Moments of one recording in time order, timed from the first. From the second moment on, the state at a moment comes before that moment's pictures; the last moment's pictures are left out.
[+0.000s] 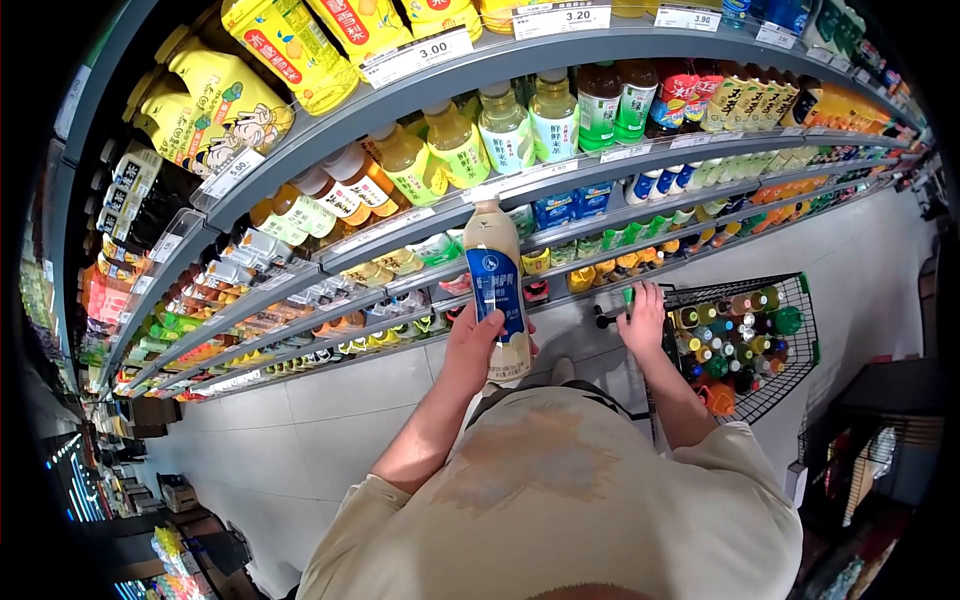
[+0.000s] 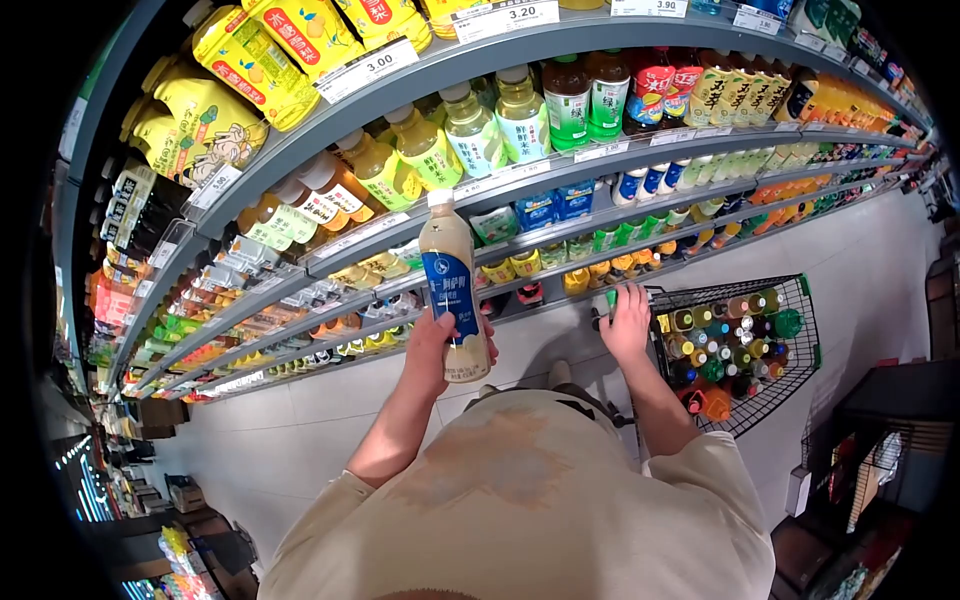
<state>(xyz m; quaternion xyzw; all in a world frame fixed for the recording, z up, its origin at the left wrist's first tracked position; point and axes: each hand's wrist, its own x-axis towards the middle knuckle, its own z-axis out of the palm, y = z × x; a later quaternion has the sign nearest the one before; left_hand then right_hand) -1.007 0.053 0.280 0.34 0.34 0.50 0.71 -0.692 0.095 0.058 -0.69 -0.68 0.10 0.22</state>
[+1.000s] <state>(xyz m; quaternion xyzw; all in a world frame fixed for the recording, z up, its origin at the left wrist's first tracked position) -1.016 0.040 0.269 0.36 0.36 0.48 0.72 -0.697 0.095 0.066 -0.70 -0.68 0.11 0.18</state>
